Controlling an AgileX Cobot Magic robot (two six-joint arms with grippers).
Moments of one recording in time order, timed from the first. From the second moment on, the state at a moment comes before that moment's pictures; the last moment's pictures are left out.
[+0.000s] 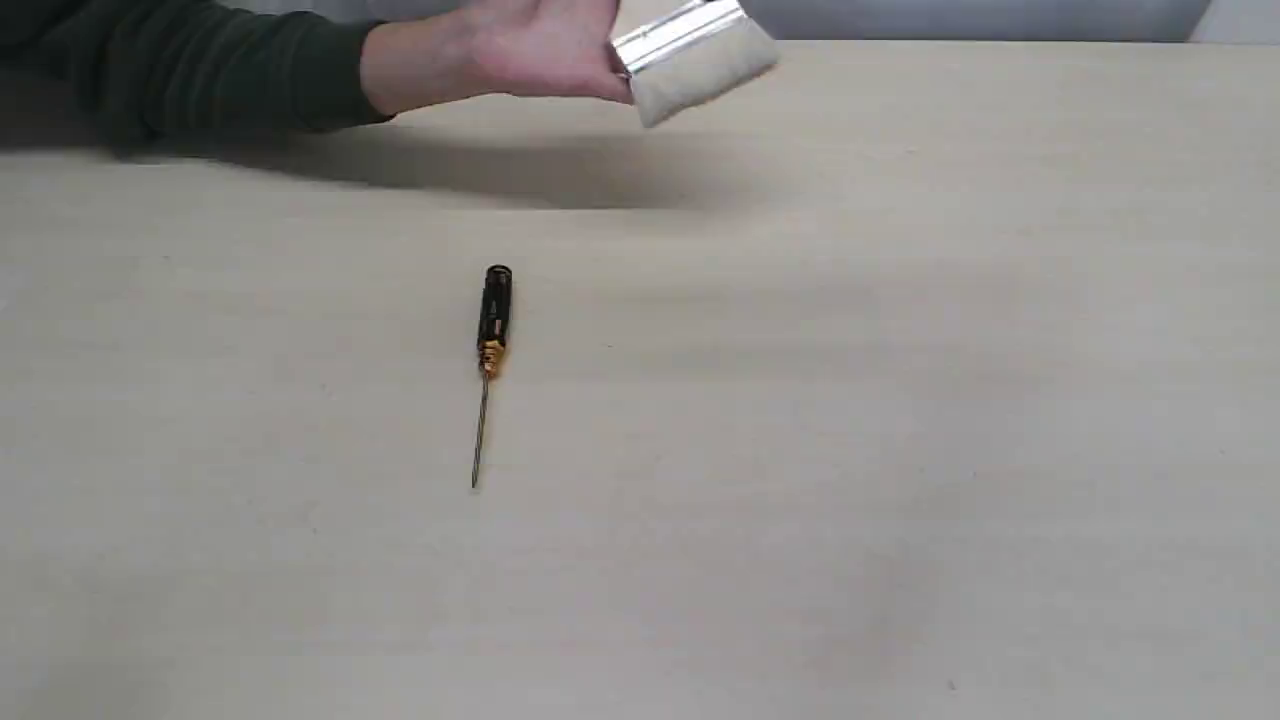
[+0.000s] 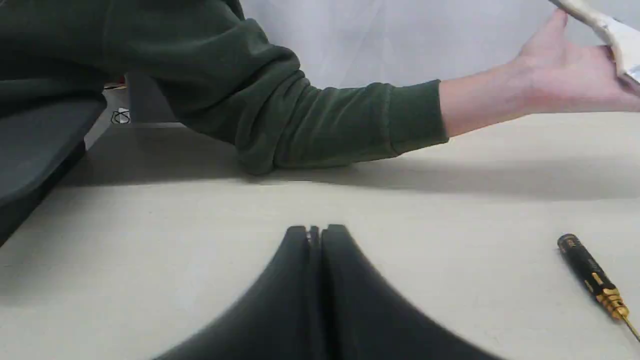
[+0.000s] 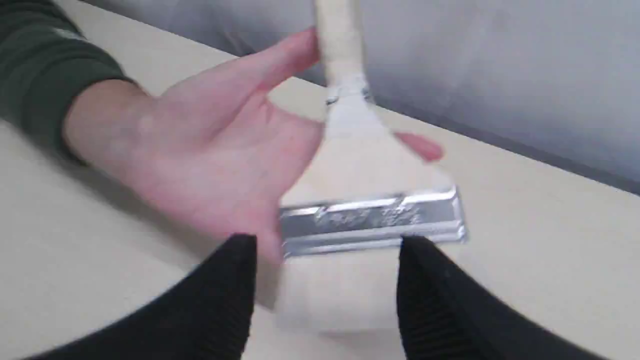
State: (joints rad) left arm 0.00 0.00 0.00 0.07 0.26 -0.07; right arm 0.46 1.78 -1.37 -0.11 0.28 0.16
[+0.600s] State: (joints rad) left arm 0.00 0.00 0.00 0.07 0.26 -0.07; right arm 0.69 1.67 -1.06 -0.03 0.16 0.16
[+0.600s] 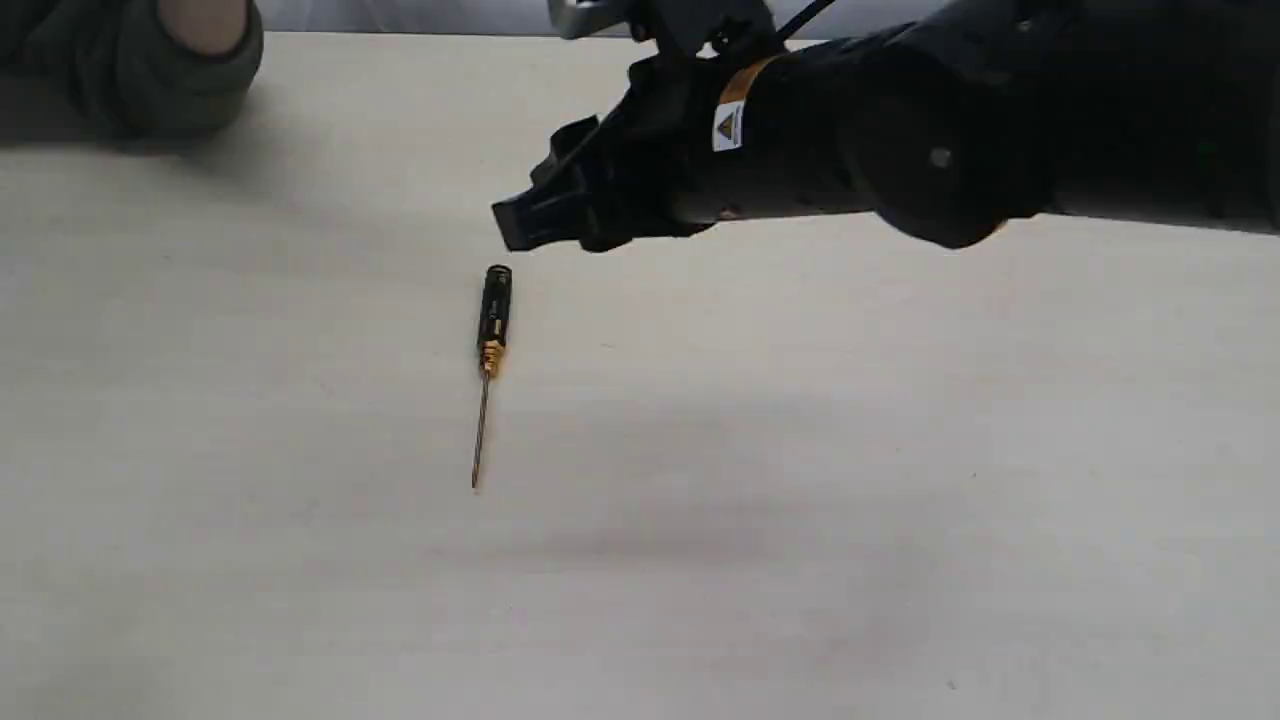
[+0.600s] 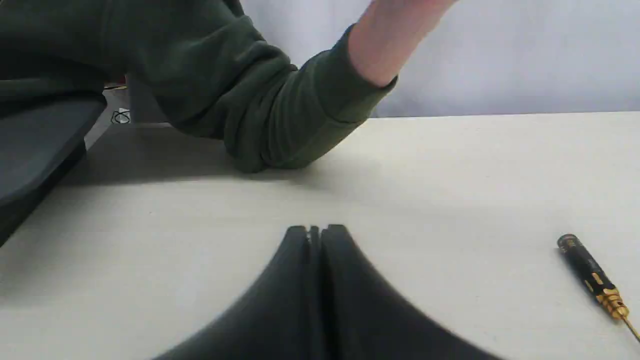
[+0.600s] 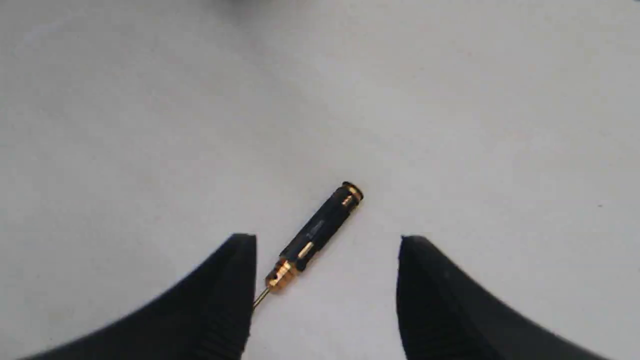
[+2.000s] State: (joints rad) left arm 0.00 0.00 0.00 0.07 0.26 -0.07; right arm 0.70 2.19 -1.46 0.15 0.46 0.15
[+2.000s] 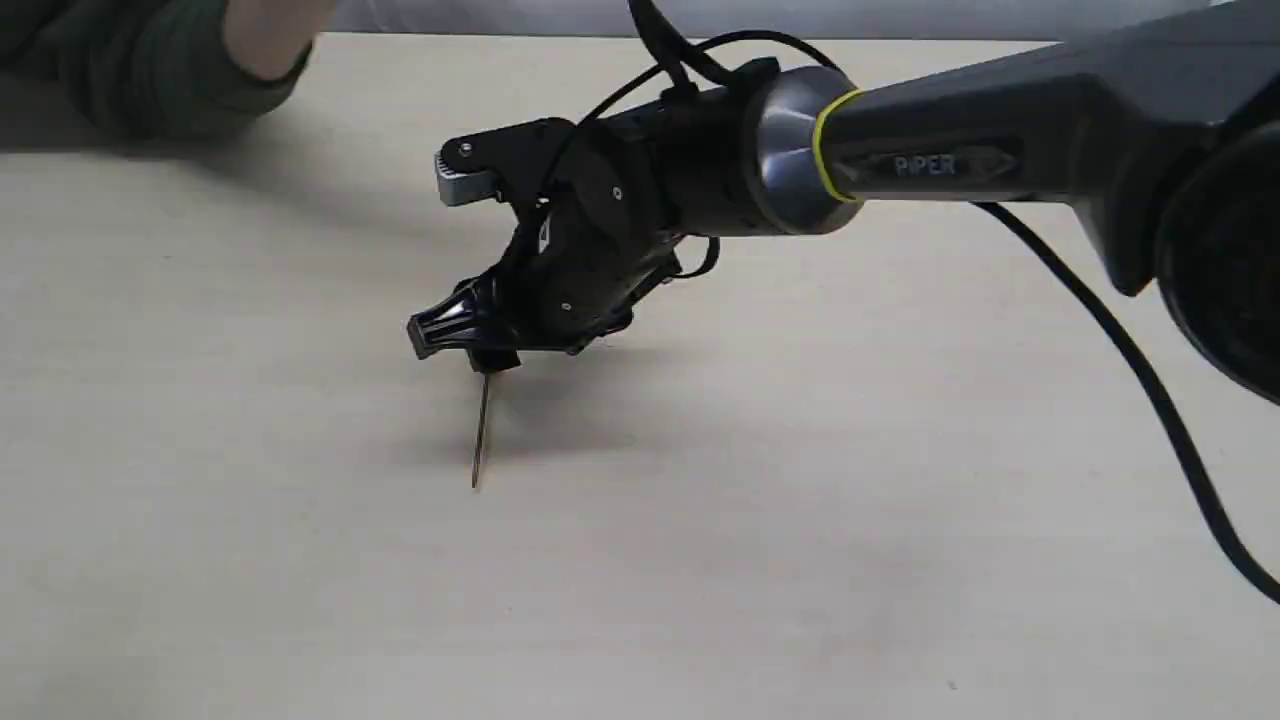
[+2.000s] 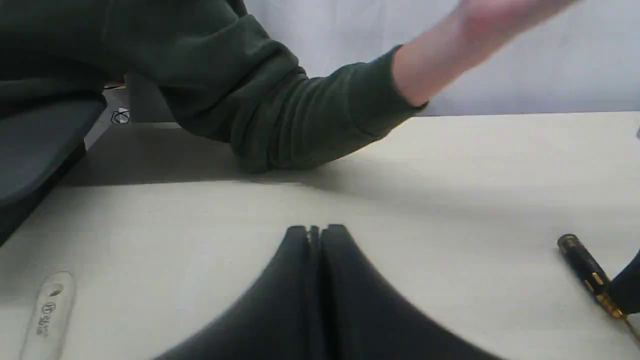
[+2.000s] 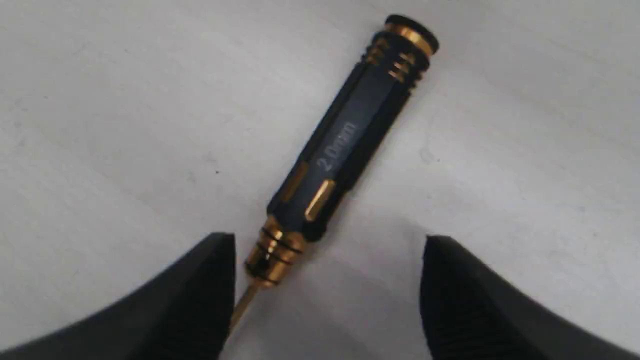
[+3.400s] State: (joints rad) left arm 0.00 0.00 0.00 0.07 0.26 -0.07; right arm 0.71 2.28 -1.64 0.07 0.63 0.17
